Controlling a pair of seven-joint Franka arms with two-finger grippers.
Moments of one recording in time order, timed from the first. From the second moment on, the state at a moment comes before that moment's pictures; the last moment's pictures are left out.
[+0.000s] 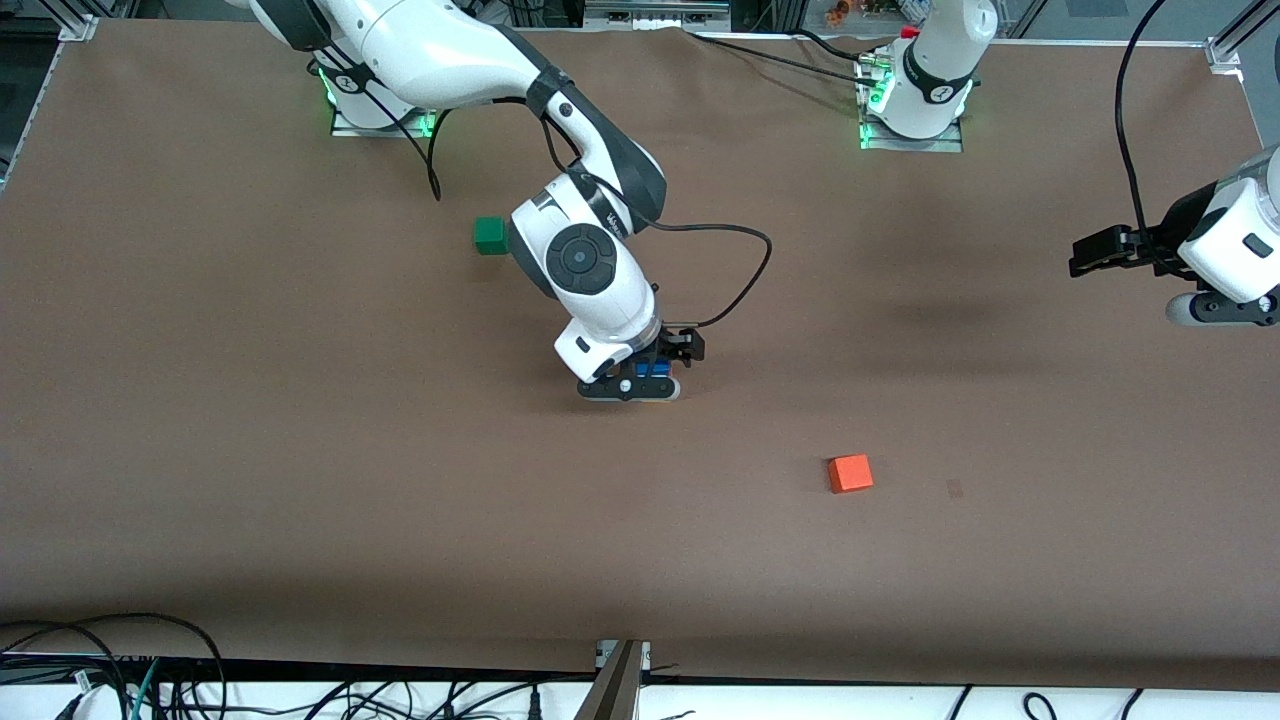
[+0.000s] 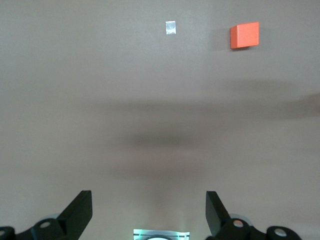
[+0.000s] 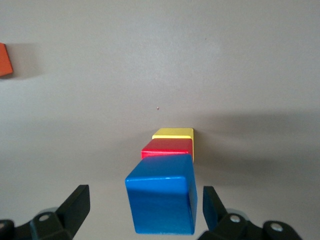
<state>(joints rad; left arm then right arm) 0.04 0.13 -0.03 -1.52 0.01 1.45 -0.03 0.70 0.85 0.01 -1.10 0.18 2.07 0.69</state>
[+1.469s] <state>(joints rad) 0.03 0.13 -0.04 -1.52 0.01 1.45 -0.03 0.44 0.42 -0.38 -1.16 0.28 1.53 0.49</state>
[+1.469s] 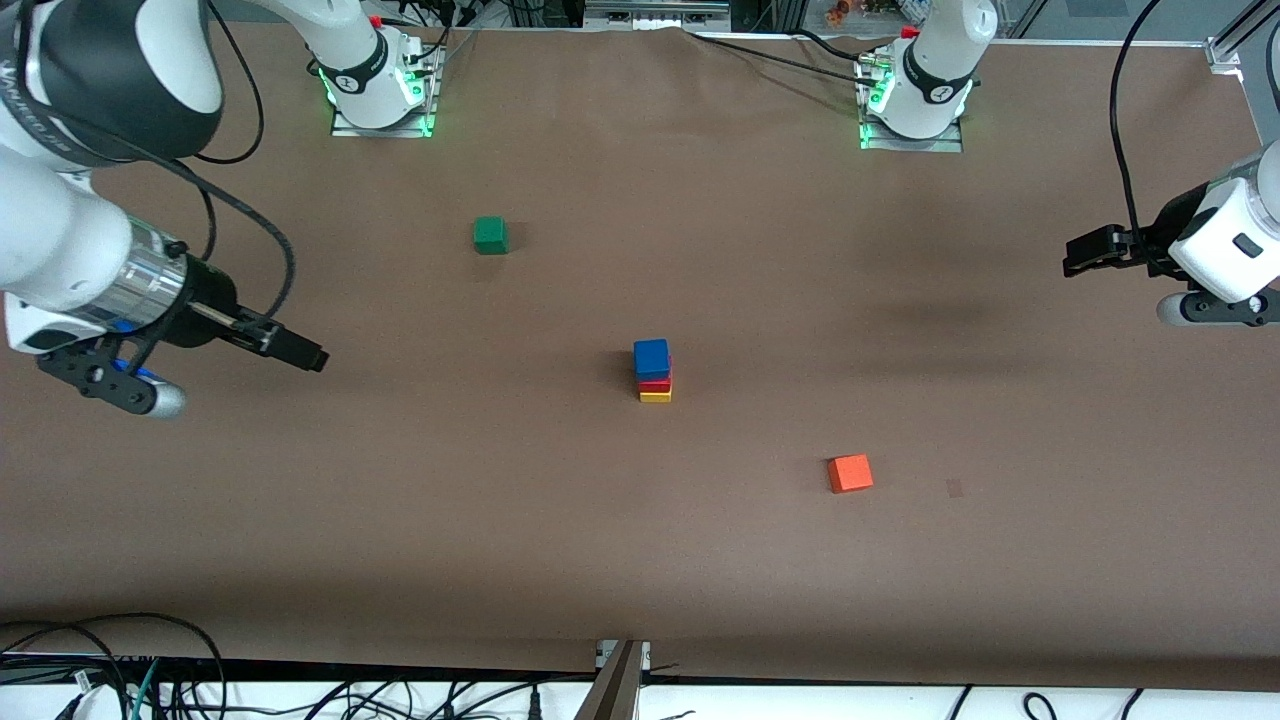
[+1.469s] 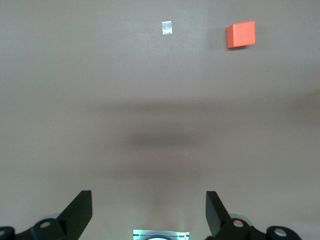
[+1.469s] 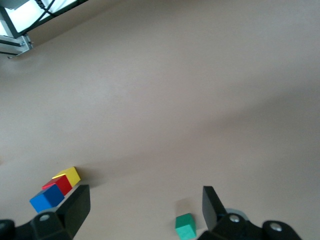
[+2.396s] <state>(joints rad) 0.03 0.13 -0.04 -1.52 0.01 1.45 -0.03 0.18 0.15 -0.10 -1.64 0.08 1.74 0.23</state>
